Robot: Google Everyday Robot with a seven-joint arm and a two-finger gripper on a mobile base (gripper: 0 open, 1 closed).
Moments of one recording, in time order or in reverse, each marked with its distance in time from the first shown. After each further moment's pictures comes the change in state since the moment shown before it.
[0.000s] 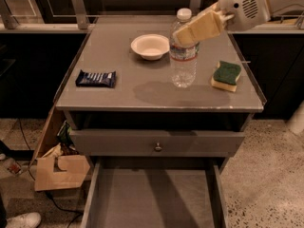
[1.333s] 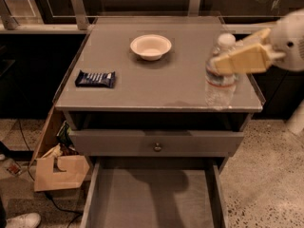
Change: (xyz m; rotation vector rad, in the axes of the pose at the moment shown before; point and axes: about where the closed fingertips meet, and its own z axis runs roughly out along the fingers) arm 0.067 0.042 -0.061 0.201 -0.007 0.056
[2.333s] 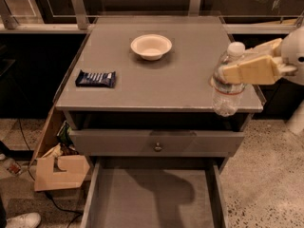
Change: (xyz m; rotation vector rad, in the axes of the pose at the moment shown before) arm 0.020 0.004 -0.014 0.049 -0.020 0.022
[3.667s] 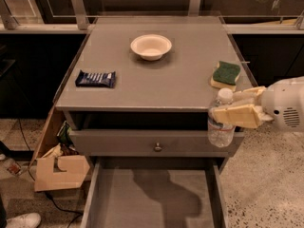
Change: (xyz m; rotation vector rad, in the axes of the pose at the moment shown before) arm 0.081 0.012 0.040 0.006 0.039 0.056
